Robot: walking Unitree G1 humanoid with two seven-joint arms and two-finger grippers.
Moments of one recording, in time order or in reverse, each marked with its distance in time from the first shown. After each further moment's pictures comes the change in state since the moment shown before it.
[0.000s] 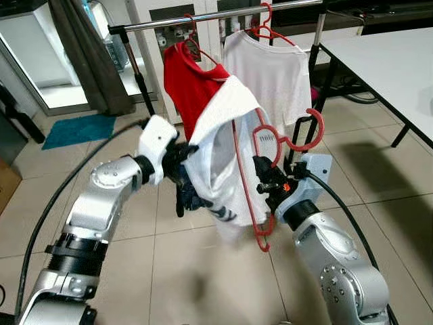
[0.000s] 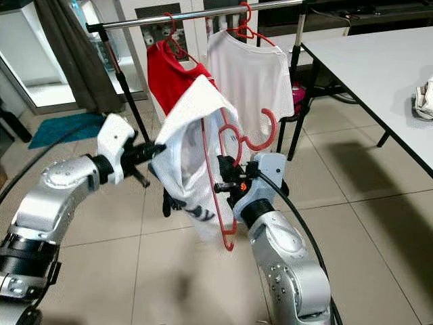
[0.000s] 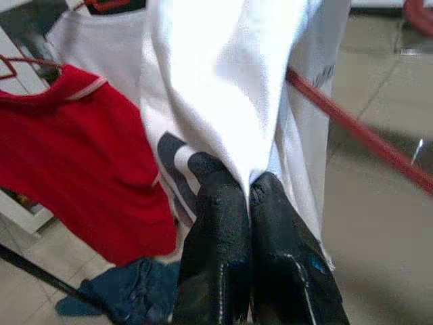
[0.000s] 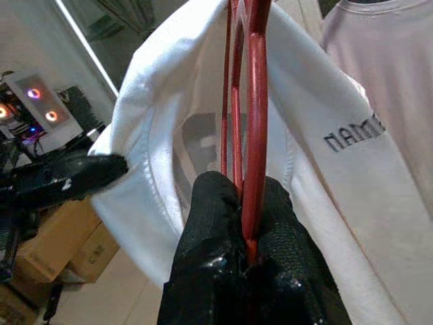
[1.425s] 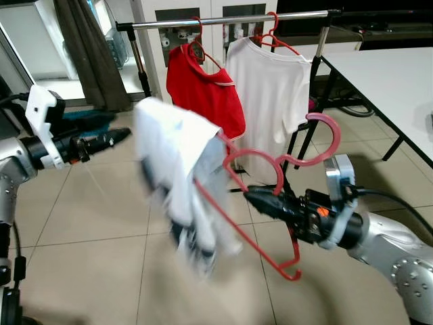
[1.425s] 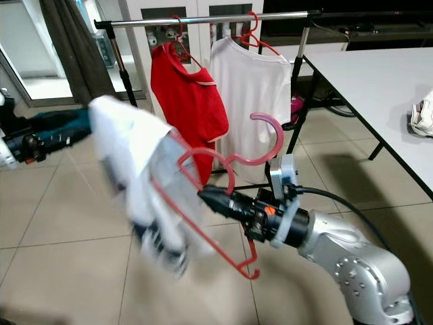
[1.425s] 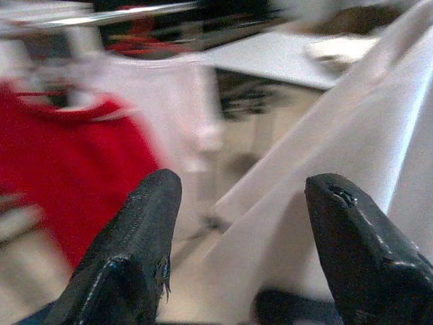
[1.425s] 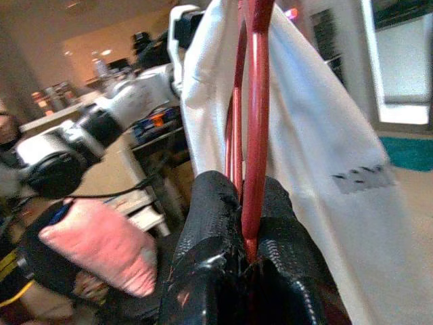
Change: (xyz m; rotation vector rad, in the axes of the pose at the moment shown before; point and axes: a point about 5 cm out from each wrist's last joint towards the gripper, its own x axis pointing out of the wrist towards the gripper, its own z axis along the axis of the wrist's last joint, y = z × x) left arm -0.109 0.087 0.018 -0.135 -0.102 -0.158; right arm -0.048 -0.015 0.034 0.027 0.217 0.801
